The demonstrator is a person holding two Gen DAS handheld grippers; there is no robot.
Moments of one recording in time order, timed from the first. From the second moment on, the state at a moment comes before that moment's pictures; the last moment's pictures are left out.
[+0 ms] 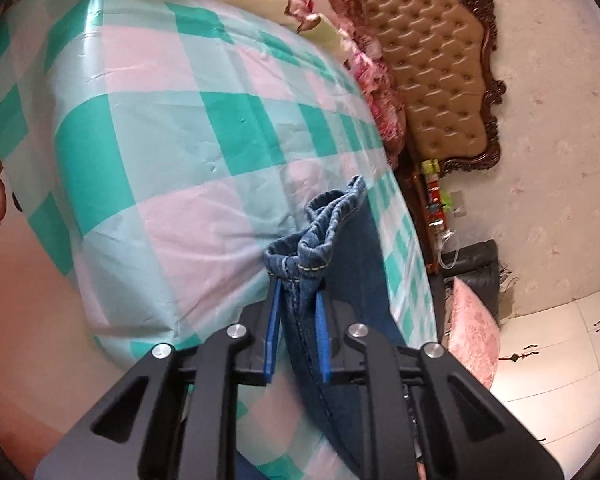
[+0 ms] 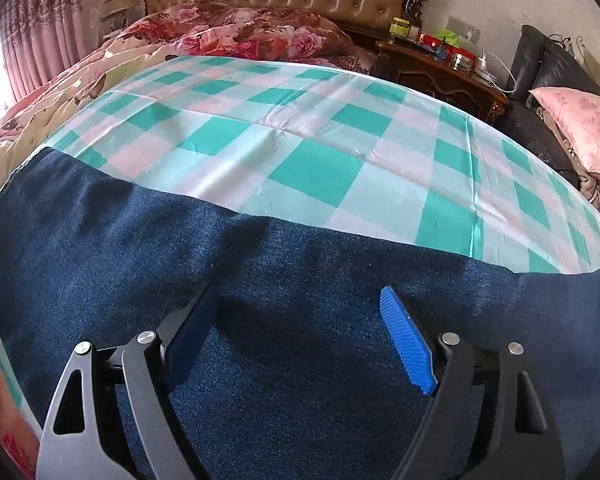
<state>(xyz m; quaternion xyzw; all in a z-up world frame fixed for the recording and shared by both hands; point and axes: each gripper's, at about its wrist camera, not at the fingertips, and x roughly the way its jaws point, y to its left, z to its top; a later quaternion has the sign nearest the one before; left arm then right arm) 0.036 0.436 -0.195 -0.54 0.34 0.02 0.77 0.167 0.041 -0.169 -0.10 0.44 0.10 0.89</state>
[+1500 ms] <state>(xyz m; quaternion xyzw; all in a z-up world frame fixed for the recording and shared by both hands) 0.050 0.254 -0.052 -0.07 0.32 0.06 0.94 0.122 -0.055 -0.132 0.04 0.50 0.11 0.86</state>
